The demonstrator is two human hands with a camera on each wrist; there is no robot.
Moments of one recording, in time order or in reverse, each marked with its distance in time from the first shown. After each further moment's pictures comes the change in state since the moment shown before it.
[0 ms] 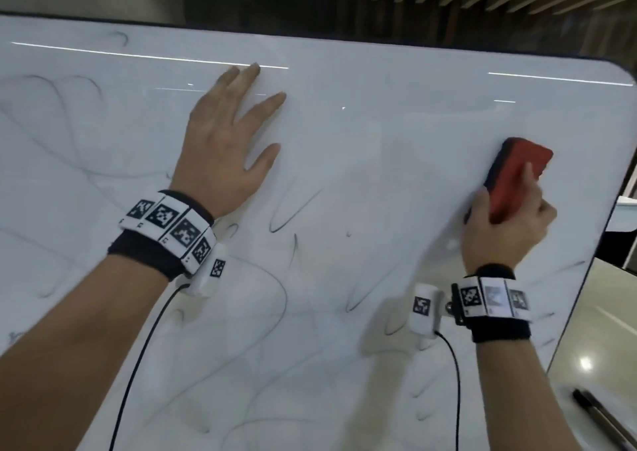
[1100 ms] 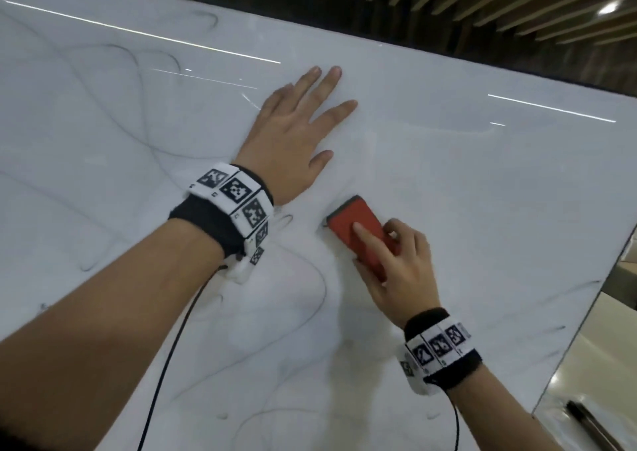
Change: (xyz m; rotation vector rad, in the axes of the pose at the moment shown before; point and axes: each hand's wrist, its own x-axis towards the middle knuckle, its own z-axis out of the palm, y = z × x) left_hand 0.000 -0.018 -0.012 0.090 -0.234 0.067; right_hand -0.135 -0.055 0.037 -0.182 -0.594 -0.879
